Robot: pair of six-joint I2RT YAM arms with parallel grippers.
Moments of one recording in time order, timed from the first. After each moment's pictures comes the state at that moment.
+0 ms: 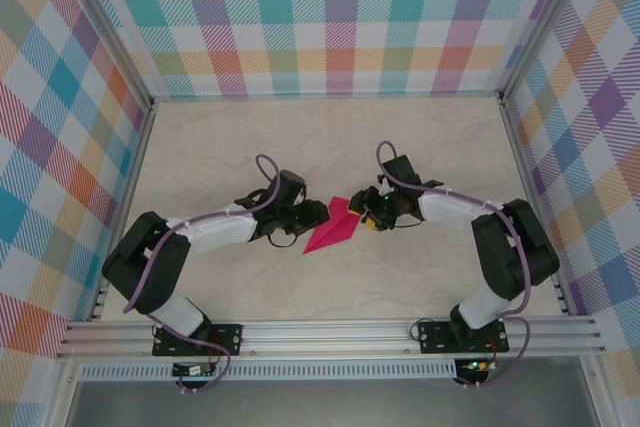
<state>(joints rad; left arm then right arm) -0.67 1.59 0.83 -0.11 0.26 -0.97 0.47 1.62 0.86 -0.26 -0.49 0.97</state>
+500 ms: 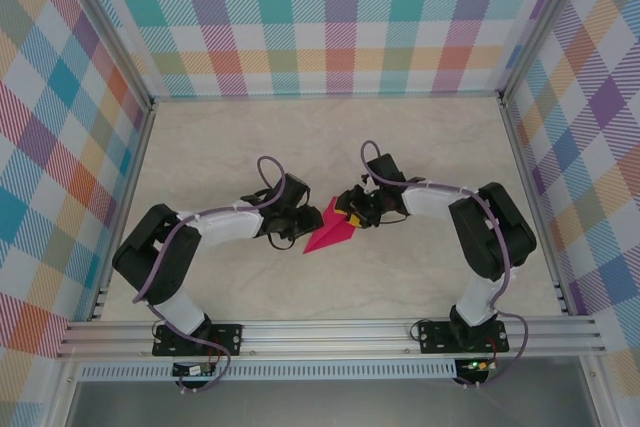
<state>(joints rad) -0.67 1.65 0.87 -0.24 0.16 -0.97 0.52 1.78 0.95 -0.18 -0.55 1.00</state>
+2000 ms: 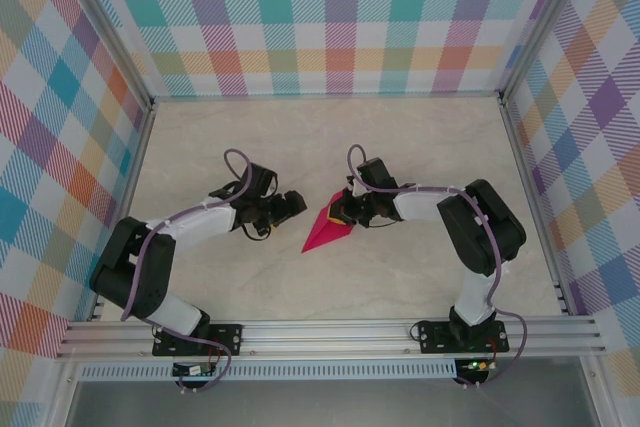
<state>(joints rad) -0.45 1.51 0.81 -0.29 0.26 -0.88 0.57 1.83 0.92 0.00 -0.61 0.91</state>
